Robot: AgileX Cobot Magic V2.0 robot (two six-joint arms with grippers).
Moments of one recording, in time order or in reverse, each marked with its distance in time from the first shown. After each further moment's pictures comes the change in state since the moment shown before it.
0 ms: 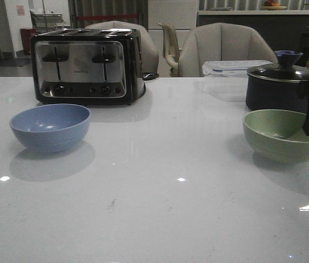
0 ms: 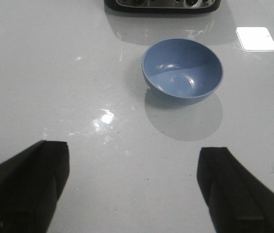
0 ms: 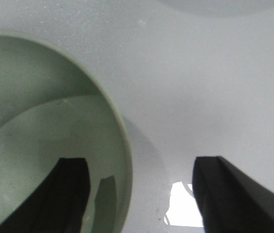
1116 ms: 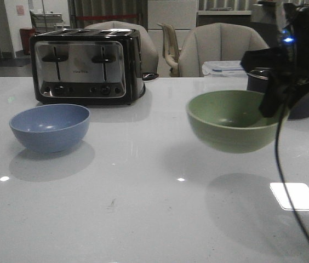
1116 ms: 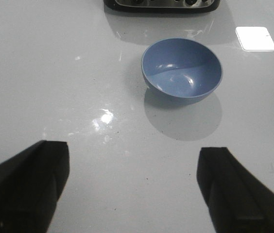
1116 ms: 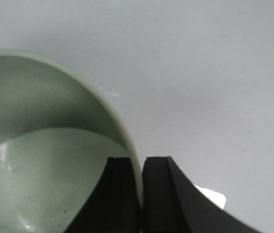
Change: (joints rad) left arm 0.000 0.000 0.000 0.000 0.002 0.000; right arm 0.290 -0.122 -0.013 0.066 0.117 -0.005
